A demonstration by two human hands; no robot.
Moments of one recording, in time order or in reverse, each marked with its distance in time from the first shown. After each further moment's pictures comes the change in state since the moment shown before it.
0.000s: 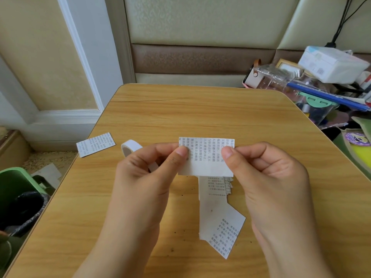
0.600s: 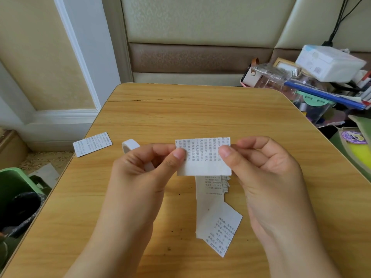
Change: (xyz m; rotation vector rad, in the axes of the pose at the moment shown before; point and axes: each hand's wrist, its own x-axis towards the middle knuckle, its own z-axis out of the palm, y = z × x) left_hand 0.001 0.000 -0.003 0.037 -0.039 0.002; right_hand 0.006 0.002 -0.006 0.097 -0.035 0.092
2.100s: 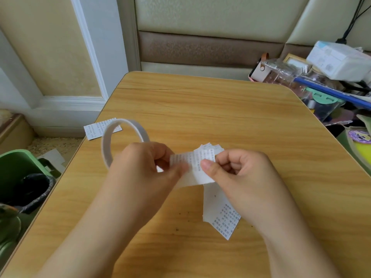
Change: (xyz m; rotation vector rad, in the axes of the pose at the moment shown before) left_hand -0.008 0.007 -0.033 0.898 -0.100 0.061; right_hand -0.009 0.013 0.003 -0.624 -0.256 0.060
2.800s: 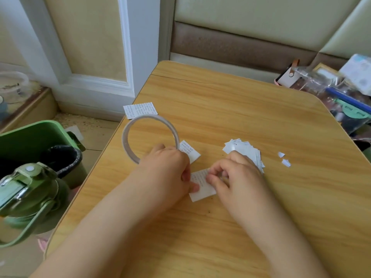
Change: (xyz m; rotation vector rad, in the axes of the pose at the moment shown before) left_hand 0.006 -0.044 -0.008 0.521 -0.311 0.063; right_hand -0.002 0.014 0.048 -0.661 -0.134 -0.301
